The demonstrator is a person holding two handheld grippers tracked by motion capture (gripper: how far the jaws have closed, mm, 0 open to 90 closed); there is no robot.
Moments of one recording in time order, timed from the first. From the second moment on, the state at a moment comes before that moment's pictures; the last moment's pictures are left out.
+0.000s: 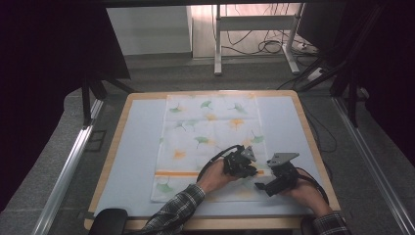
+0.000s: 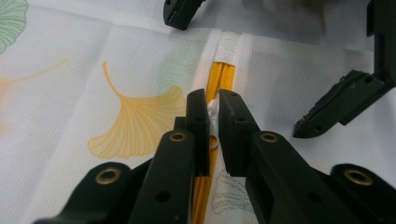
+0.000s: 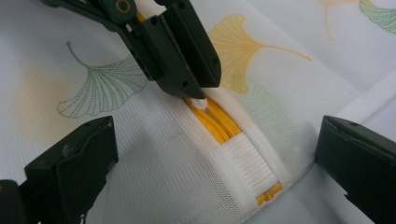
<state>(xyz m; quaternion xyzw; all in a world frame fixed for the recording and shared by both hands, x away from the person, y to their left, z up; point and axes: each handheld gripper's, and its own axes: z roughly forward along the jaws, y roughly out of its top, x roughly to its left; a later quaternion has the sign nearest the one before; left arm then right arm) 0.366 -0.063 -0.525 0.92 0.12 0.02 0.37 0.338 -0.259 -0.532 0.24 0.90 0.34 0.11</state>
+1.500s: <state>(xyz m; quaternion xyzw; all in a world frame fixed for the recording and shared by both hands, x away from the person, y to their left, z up) 0.372 -0.043 -0.519 0.93 0.13 0.00 0.35 0.337 -0.250 -0.530 0.23 0.91 0.34 0.10</state>
